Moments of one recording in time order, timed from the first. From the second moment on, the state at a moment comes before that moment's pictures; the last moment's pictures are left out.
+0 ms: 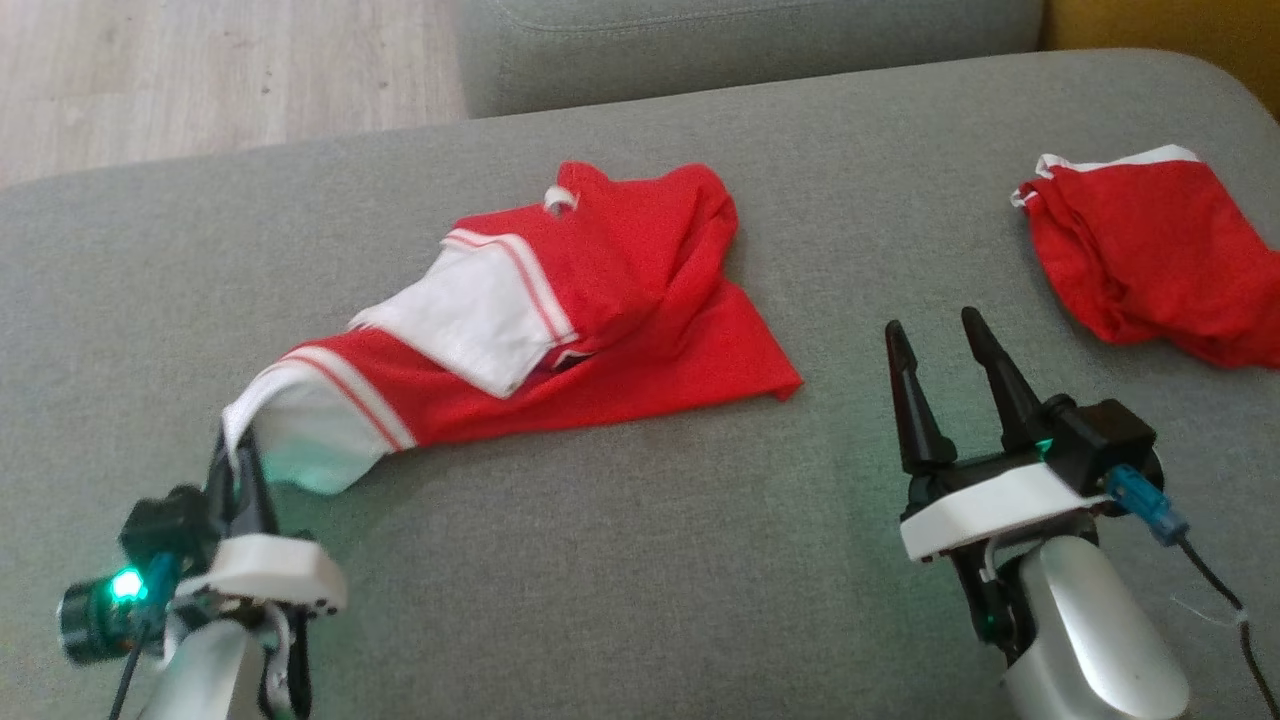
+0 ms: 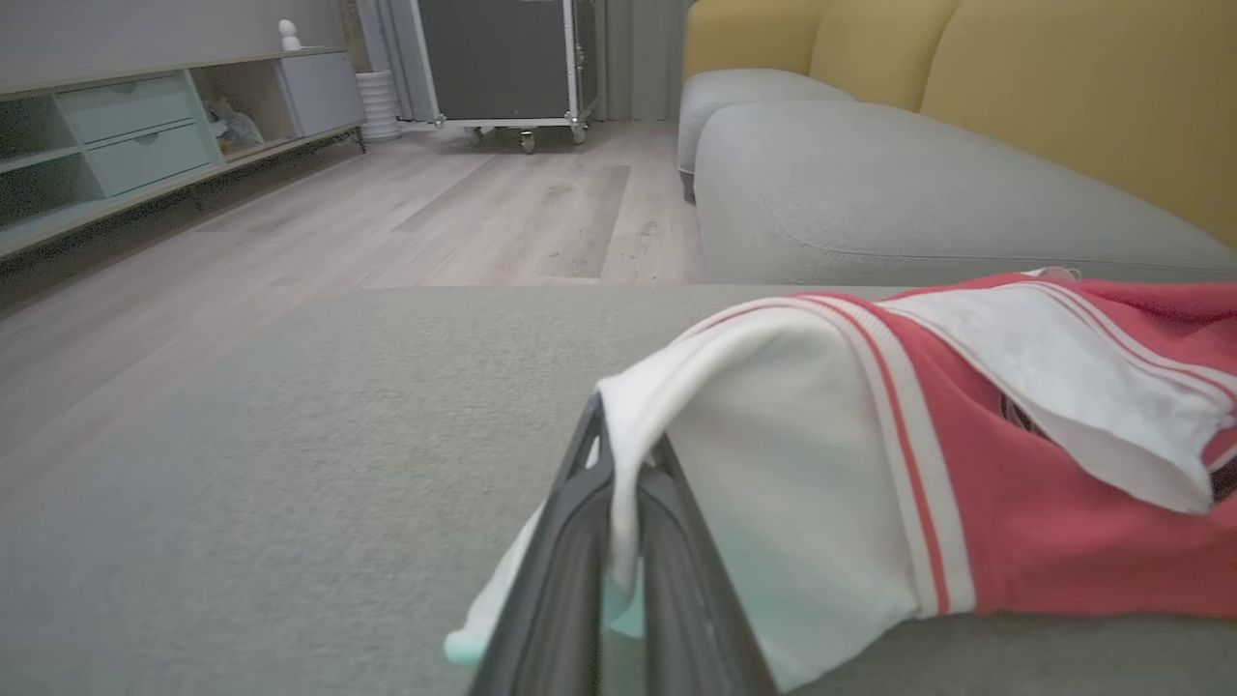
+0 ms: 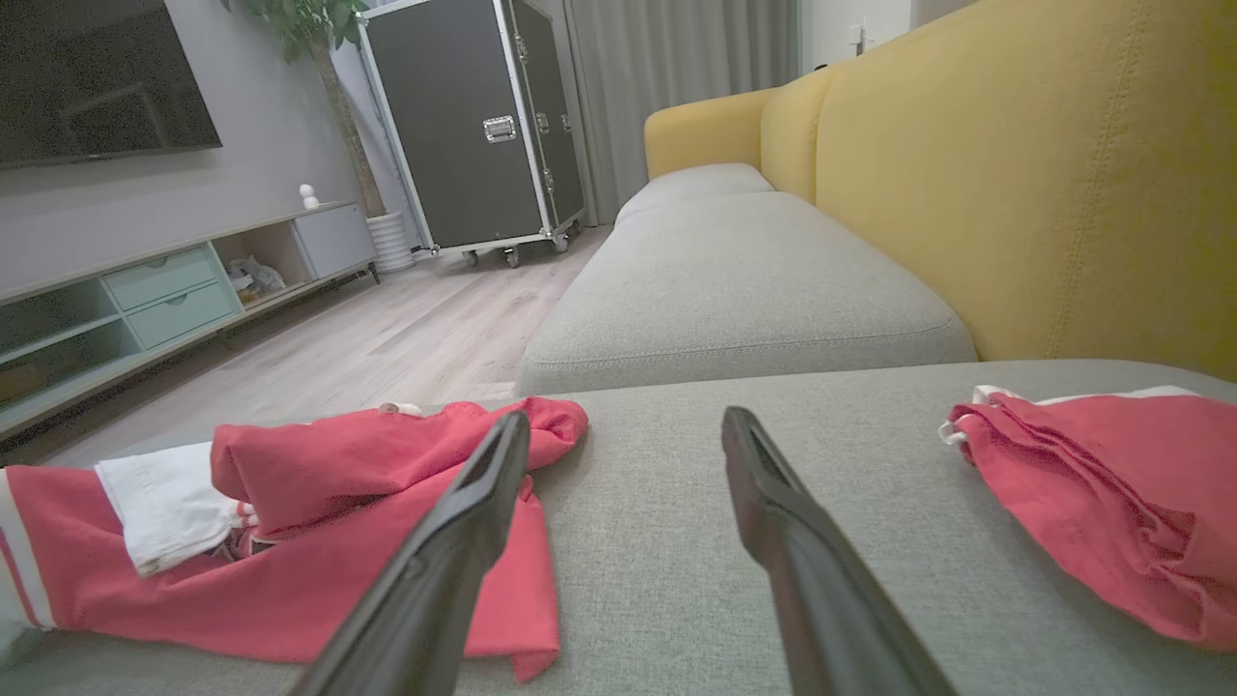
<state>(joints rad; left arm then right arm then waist) -0.25 0.22 -0.20 0.55 -0.38 0.16 -0.25 -0.23 -0.05 0.17 0.37 0.20 0.13 -0.25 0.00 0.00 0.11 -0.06</state>
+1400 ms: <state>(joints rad) -0.12 0.06 -0.23 0.20 -0.27 0.02 -0.25 -0.43 -0.06 0.45 0.49 0.15 0.13 -0.15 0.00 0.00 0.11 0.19</state>
